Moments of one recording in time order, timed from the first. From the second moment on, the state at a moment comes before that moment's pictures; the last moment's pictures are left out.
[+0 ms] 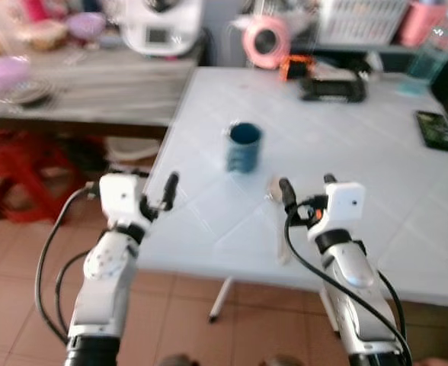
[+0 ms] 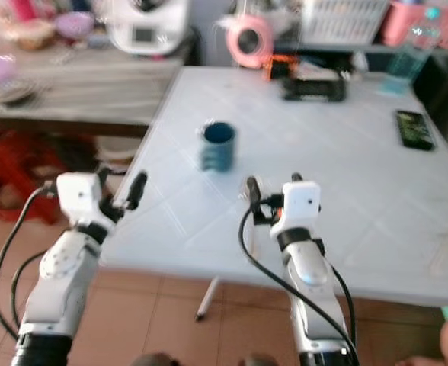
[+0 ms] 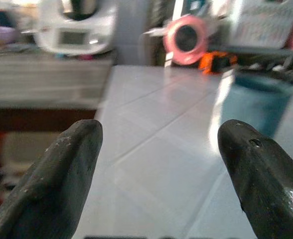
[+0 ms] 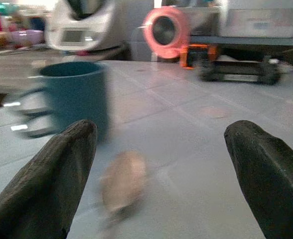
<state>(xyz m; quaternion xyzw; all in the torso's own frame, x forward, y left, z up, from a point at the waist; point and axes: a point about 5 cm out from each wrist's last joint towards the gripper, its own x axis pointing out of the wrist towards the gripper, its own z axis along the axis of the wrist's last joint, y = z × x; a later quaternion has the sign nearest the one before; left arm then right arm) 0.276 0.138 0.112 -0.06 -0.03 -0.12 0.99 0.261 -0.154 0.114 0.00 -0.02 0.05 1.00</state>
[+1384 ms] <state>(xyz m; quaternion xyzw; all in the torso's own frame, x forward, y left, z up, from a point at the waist) 0.266 0.137 0.104 -0.03 0.02 -0.20 0.98 0.258 -0.123 0.088 0.07 0.19 0.11 0.97</state>
